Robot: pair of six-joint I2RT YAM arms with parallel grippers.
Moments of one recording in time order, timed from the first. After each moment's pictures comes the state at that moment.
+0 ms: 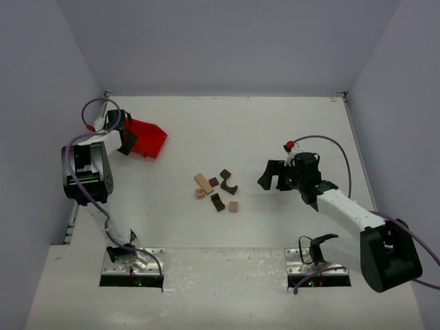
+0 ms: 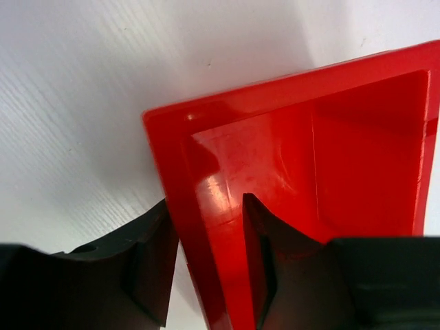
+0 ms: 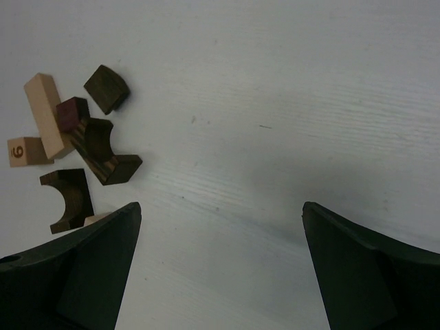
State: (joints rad) left arm 0.20 1.87 1.18 -0.26 -0.26 -0.94; right arm 0.29 1.15 0.43 0.03 -0.24 0.33
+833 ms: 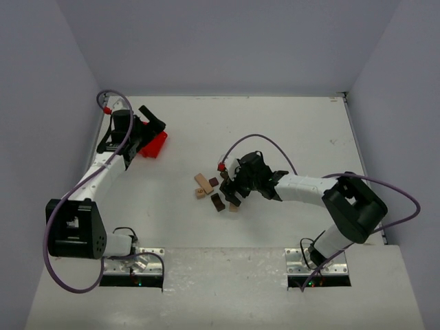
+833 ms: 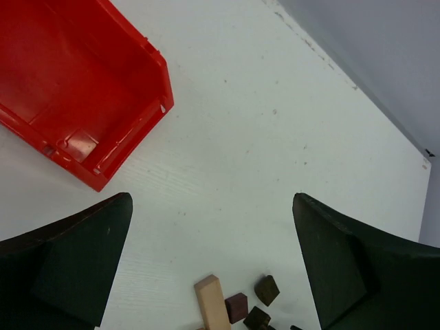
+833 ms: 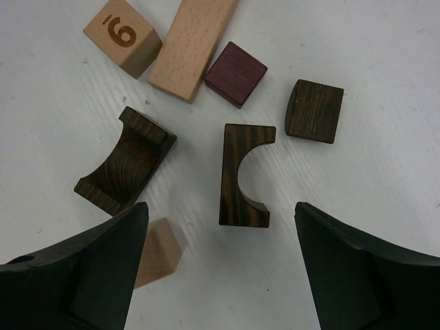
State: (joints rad) left arm 0.00 1.33 0.94 -0.15 0.00 -0.74; right arm 0.73 1.56 0.70 0.09 -0.24 -0.24
